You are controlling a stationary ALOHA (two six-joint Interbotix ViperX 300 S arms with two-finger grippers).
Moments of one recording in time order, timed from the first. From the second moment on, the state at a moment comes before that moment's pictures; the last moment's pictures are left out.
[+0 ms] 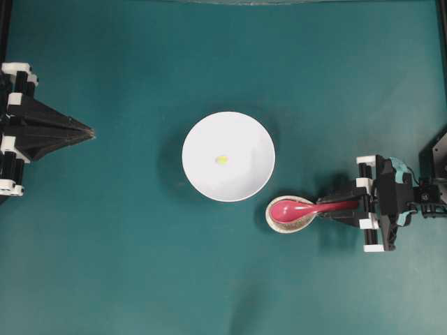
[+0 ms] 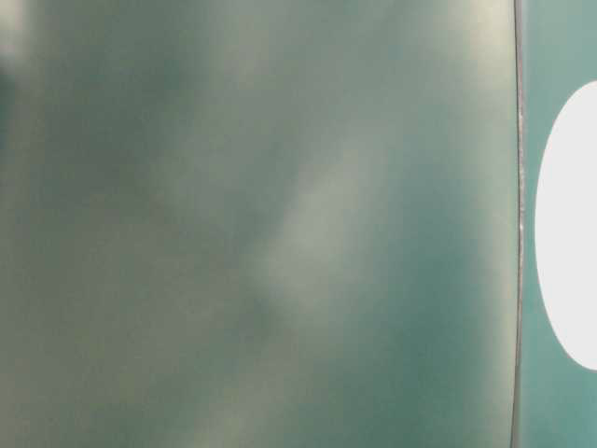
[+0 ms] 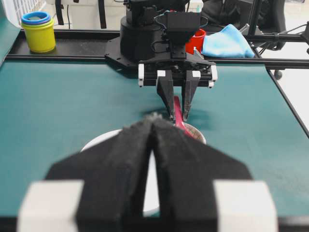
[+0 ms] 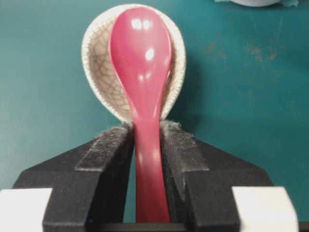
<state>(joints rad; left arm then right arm) -0.02 -0.92 1.16 0.01 -0.27 -0.03 0.47 0.06 1.30 0.53 -0.95 -0.09</state>
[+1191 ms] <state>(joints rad) -0.02 -0.92 1.16 0.02 -0.27 -0.03 0.47 0.01 1.29 0.54 -0.86 -0.04</state>
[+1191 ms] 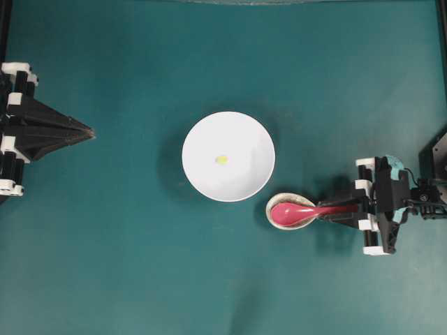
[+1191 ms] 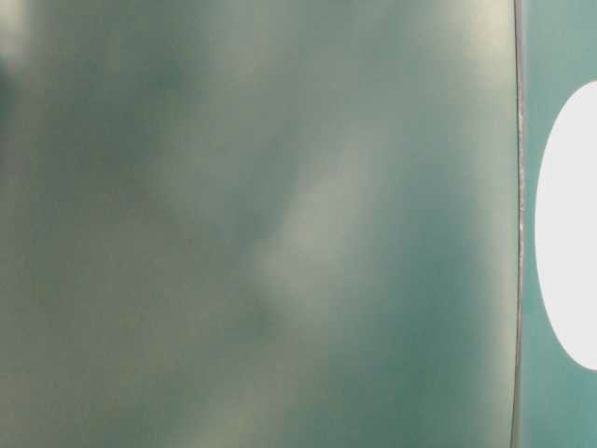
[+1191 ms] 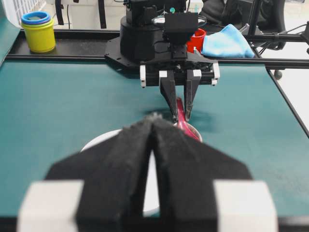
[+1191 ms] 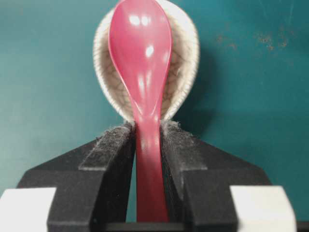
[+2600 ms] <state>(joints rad) -0.02 -0.92 1.16 0.01 -0.27 -0.03 0.28 -0.38 1.17 0.58 -0.29 -0.04</state>
